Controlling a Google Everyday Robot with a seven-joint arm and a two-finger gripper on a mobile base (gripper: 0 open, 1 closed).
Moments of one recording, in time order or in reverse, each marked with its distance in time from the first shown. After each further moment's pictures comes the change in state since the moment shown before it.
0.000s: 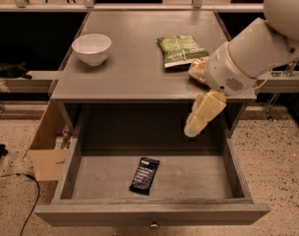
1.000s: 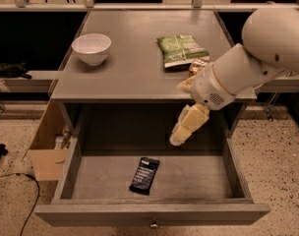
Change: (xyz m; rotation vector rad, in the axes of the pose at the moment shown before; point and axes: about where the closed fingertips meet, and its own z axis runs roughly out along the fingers) arm 0.008 0.003 0.052 -0.078 -0.065 0.054
